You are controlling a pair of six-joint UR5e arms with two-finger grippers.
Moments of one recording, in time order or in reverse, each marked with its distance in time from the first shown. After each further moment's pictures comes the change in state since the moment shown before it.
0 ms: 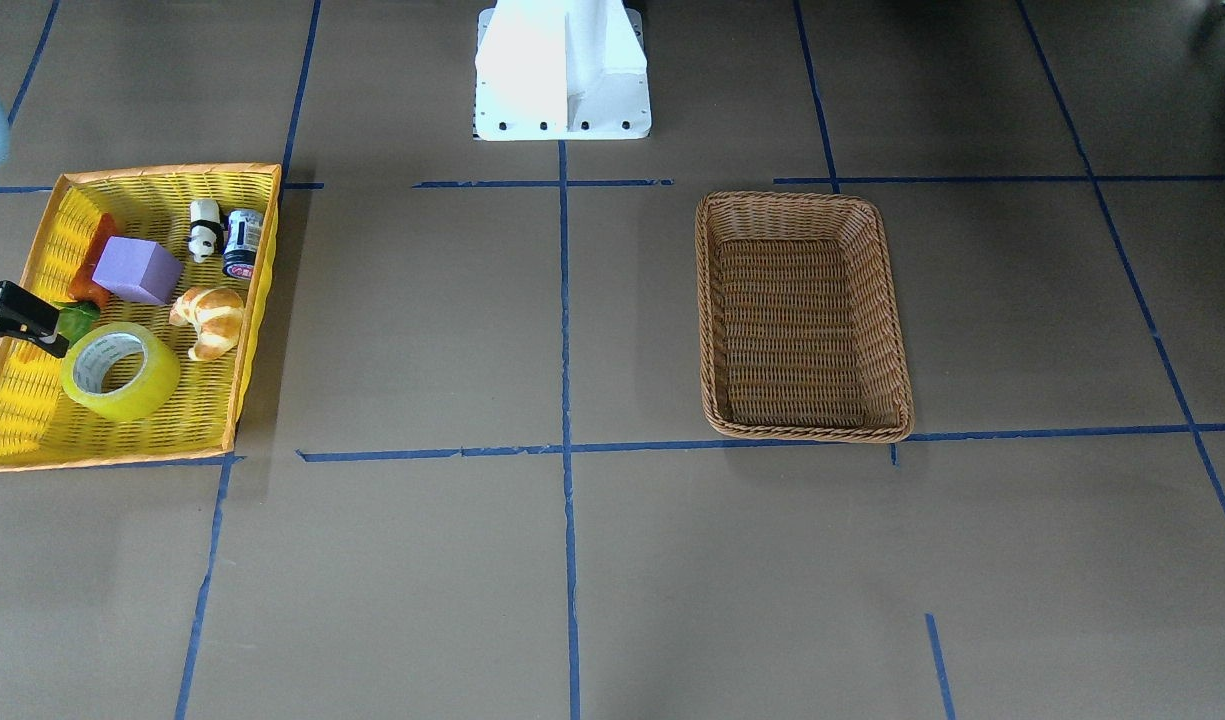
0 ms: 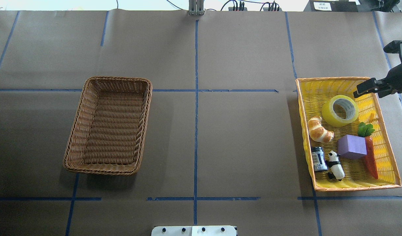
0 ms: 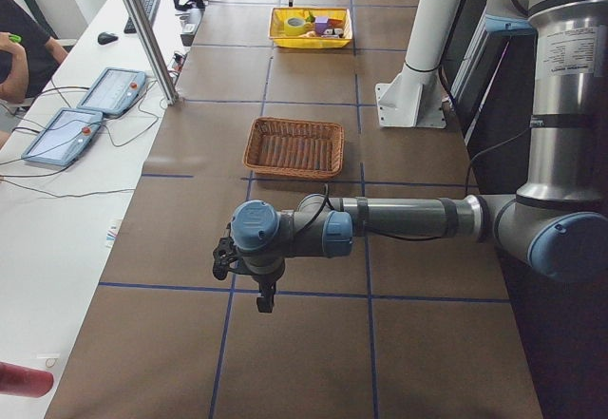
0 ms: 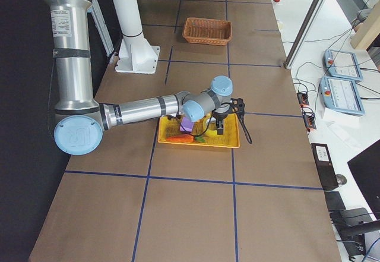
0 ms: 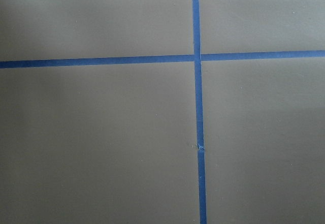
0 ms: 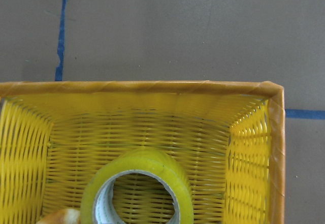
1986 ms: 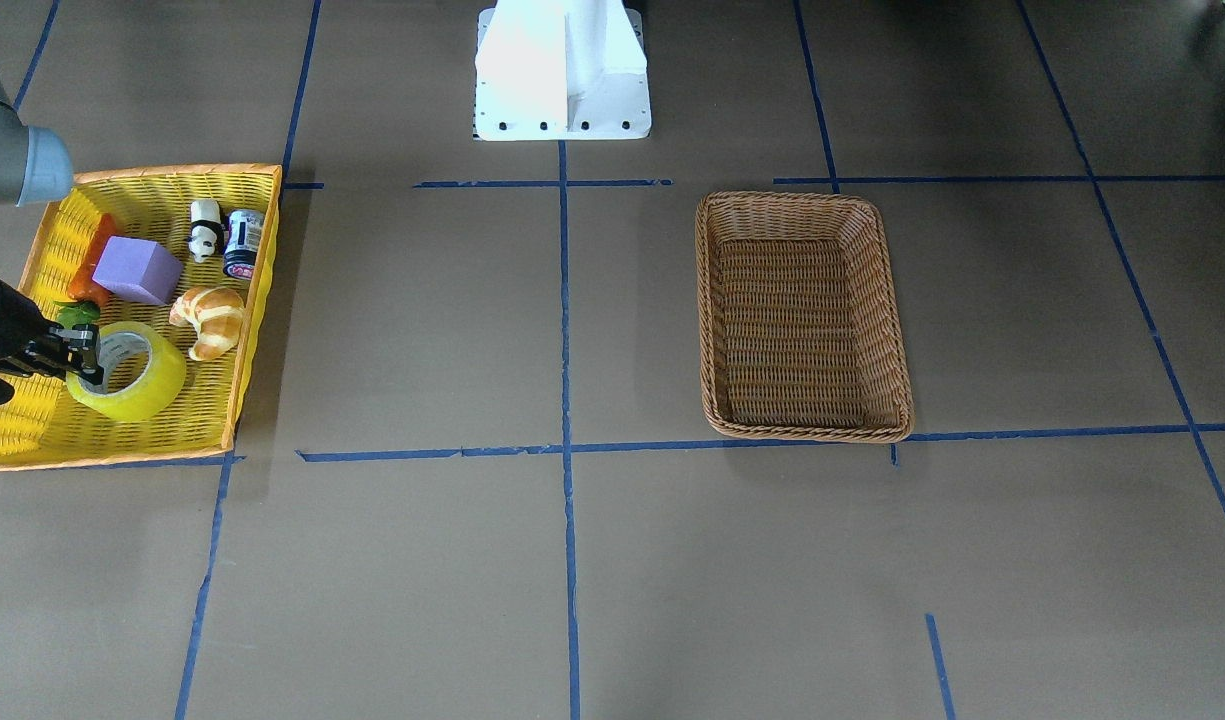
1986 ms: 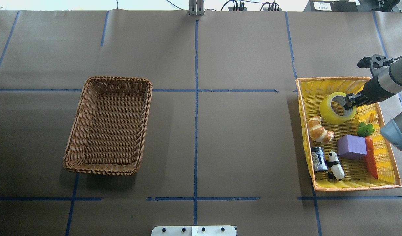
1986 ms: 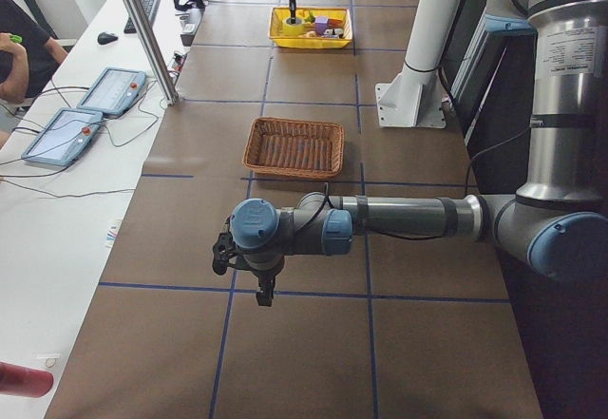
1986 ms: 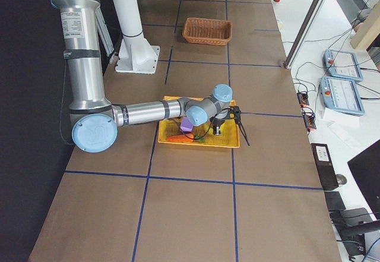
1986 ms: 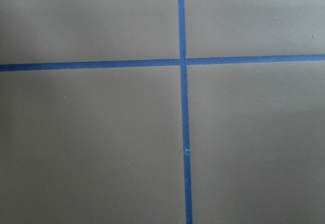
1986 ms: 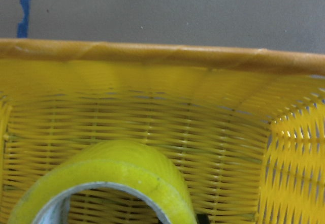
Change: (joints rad) left arm 0.000 -0.002 -0.008 0.000 -0.052 -0.008; right arm -0.082 0.047 -0.087 0.016 -0.036 -0.002
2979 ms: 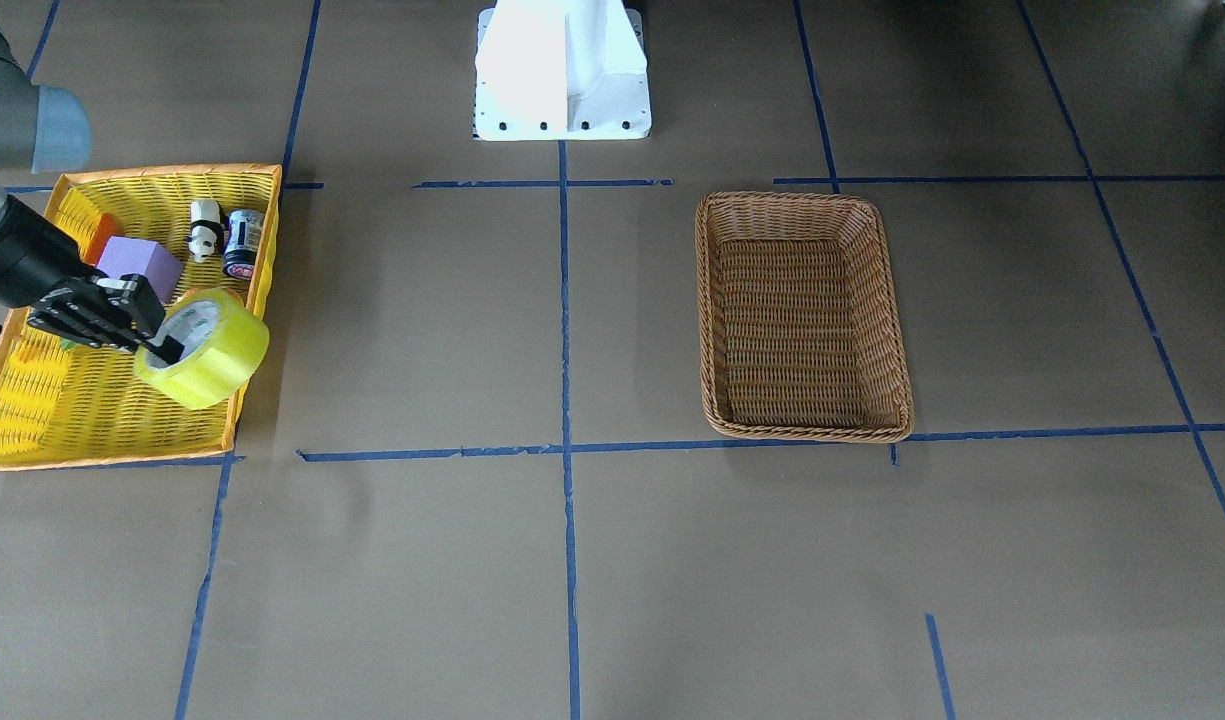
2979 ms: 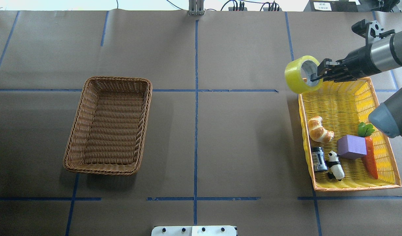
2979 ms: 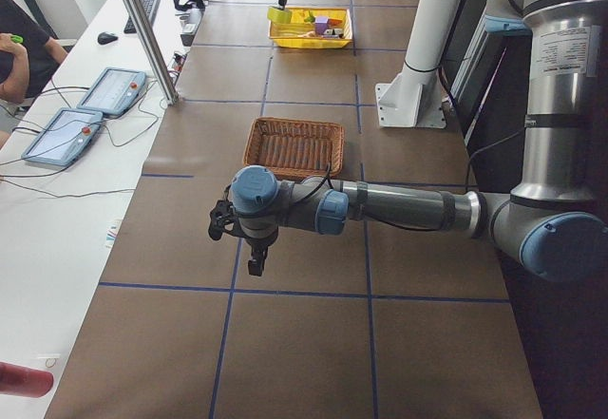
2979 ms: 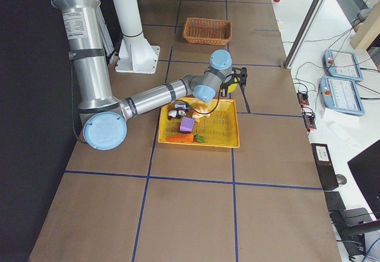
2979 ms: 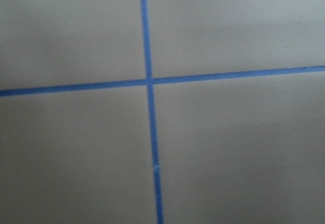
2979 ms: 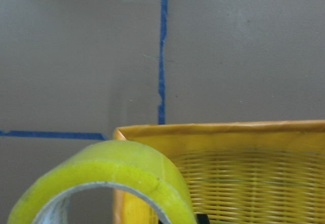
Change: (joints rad) left arm 0.088 -0.007 -0.103 -0.132 -0.006 -0.163; right arm -0.026 0.109 0.139 0.341 0.061 0.620
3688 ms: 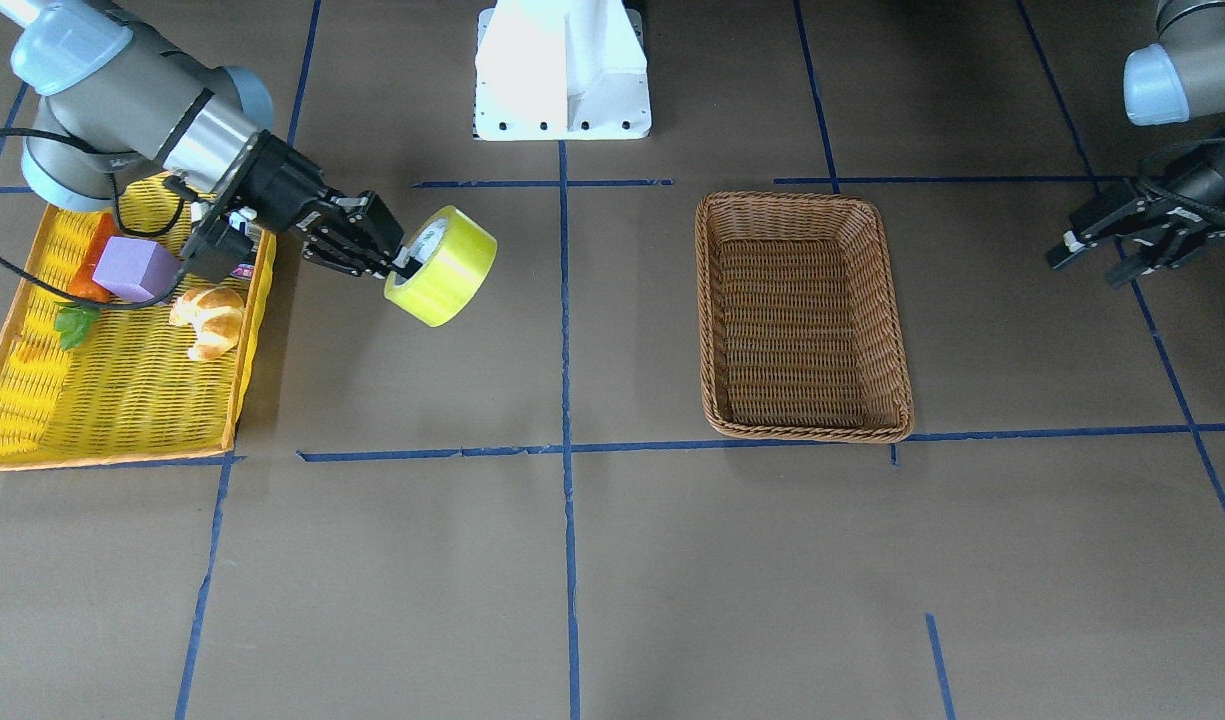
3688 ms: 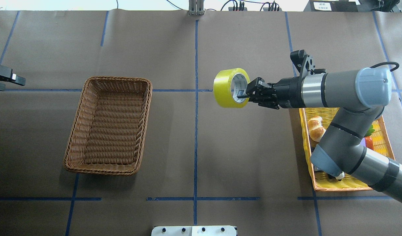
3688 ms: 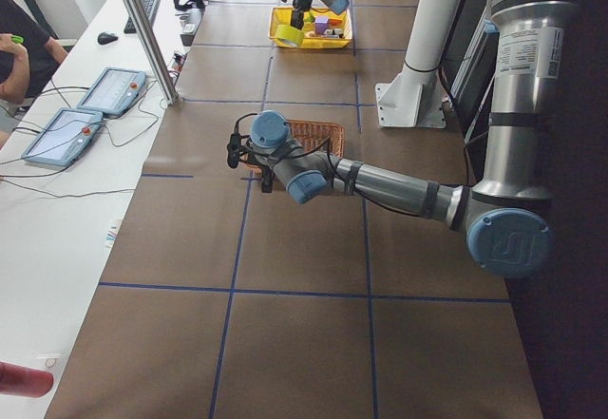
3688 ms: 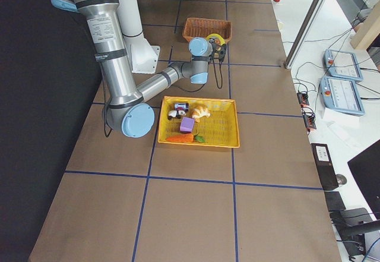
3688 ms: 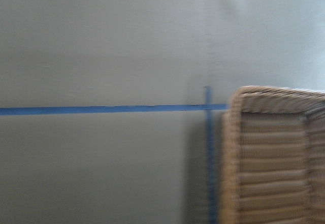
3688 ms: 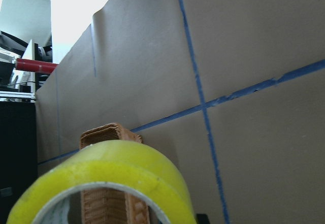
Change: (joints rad) left arm 0.328 -0.088 -0.041 -0.642 -0.071 -0.948; right arm -0.335 0.122 0.000 0.404 -0.339 0.521
